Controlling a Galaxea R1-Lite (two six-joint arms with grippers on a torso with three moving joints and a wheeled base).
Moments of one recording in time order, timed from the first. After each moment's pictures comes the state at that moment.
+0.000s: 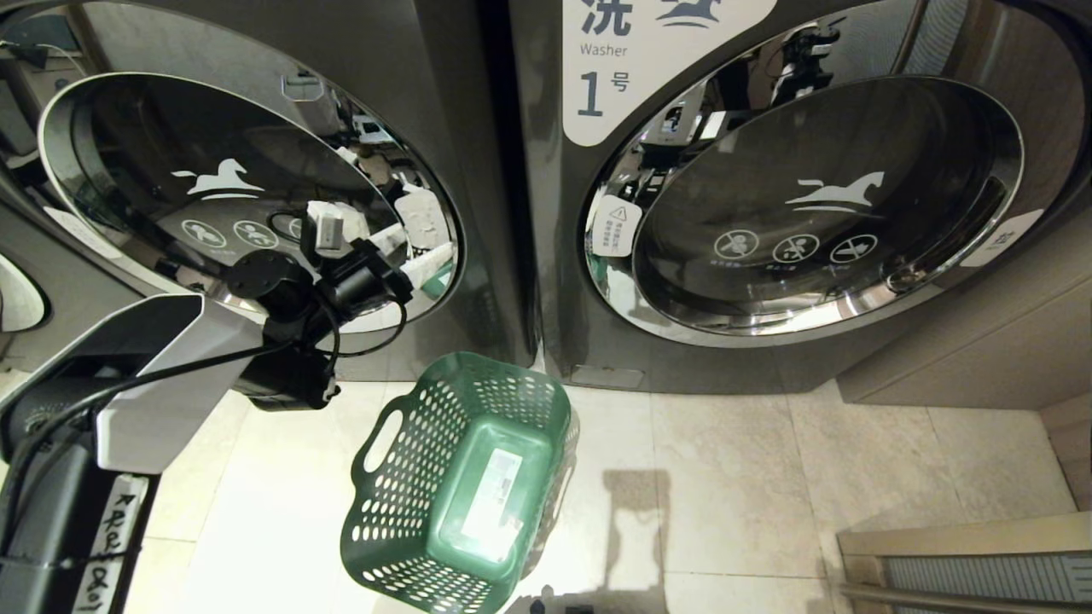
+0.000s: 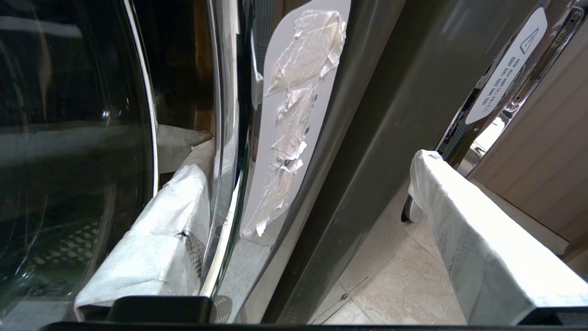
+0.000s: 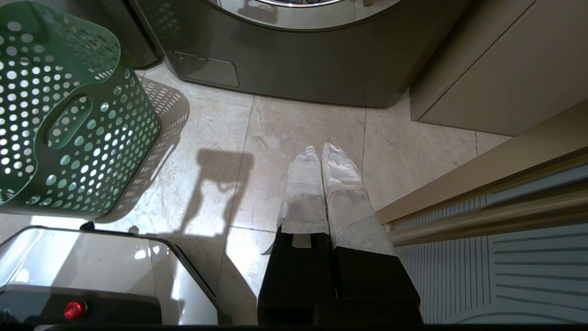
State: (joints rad) left arm -0.14 2.45 -1.52 -1.52 -0.88 -0.28; right arm 0.00 0.00 0.00 0.01 0.04 -0.08
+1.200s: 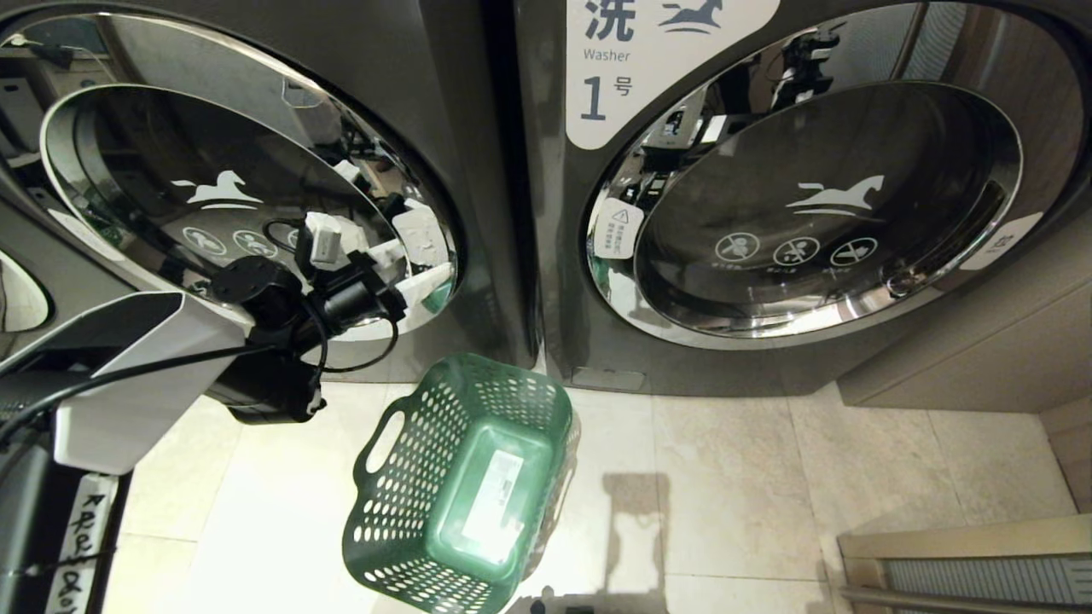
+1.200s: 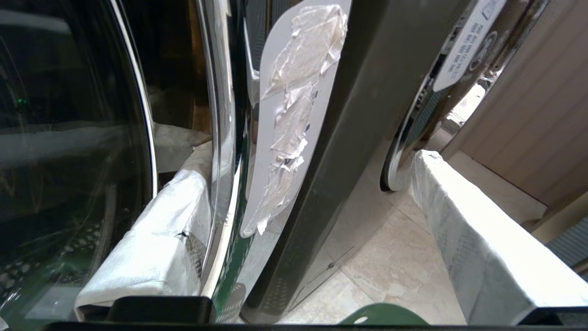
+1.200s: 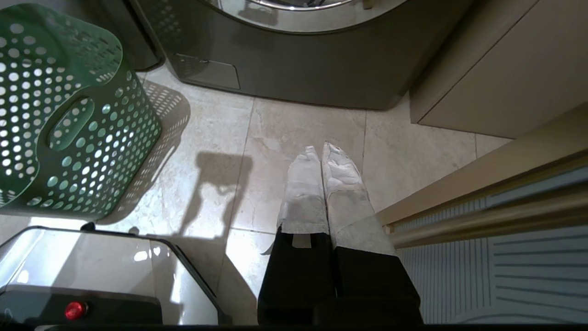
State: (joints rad) left arm -0.15 2.38 -1.37 -1.52 -0.95 -0.21; right arm 0.00 0.00 0.00 0.01 0.04 -0.08
